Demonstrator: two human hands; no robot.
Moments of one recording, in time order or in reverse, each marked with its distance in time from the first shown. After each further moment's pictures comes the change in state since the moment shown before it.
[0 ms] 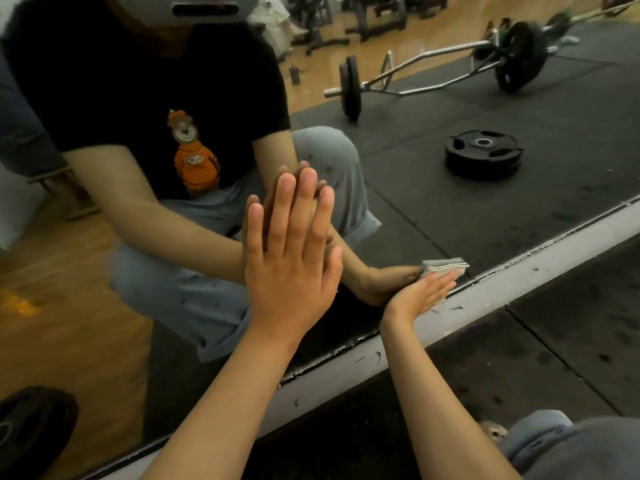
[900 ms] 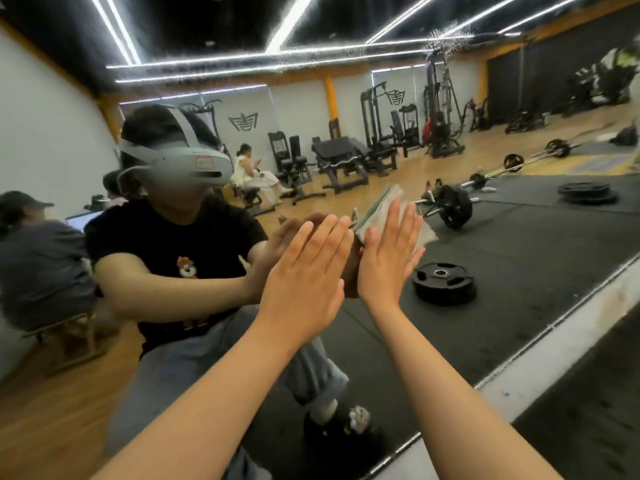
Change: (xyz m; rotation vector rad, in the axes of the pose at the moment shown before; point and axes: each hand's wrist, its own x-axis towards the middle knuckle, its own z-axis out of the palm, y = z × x) left_hand 0.190 0.002 -0.082 0.161 0.045 0.401; right_hand -0.029 -0.292 0.019 -0.212 -0.164 -0.966
